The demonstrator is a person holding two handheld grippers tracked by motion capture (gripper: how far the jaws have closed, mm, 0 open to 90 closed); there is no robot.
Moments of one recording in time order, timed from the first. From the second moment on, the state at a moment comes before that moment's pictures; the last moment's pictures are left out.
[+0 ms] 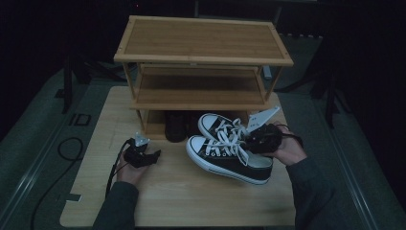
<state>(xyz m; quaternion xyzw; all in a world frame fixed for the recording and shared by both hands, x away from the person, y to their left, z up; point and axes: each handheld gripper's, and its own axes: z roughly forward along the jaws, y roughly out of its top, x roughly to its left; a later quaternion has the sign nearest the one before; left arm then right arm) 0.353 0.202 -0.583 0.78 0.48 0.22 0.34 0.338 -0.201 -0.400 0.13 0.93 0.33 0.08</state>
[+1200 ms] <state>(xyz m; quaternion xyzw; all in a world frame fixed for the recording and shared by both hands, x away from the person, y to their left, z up) 0.353 0.203 -0.583 0.78 0.48 0.22 0.34 0.394 -0.181 -0.341 0.21 0.90 0.36 0.12</state>
